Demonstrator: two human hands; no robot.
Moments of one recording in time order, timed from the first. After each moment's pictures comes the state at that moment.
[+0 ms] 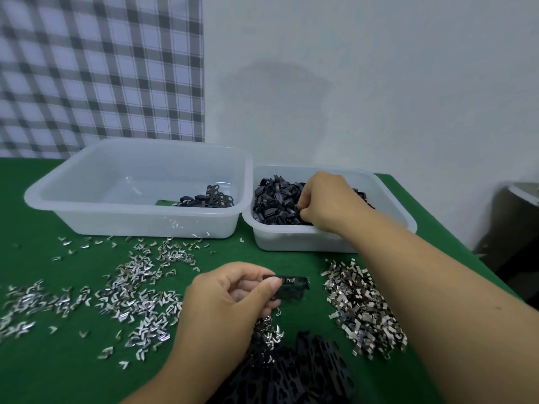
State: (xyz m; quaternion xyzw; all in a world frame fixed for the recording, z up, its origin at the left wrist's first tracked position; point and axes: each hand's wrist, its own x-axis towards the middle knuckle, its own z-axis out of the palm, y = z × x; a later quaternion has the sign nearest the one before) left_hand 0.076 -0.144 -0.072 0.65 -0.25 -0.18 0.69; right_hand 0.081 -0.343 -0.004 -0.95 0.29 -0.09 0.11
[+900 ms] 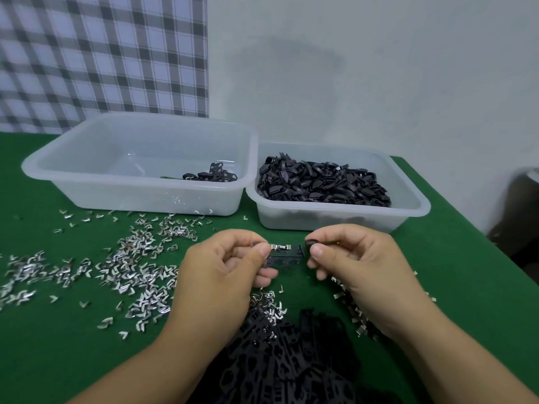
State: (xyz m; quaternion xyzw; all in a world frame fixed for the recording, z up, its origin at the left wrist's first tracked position) left_hand 0.081 -0.147 -0.080 0.66 -0.24 -0.13 0.70; right_hand -0.019 -0.294 -0.058 -0.73 0.15 -0.22 0.63
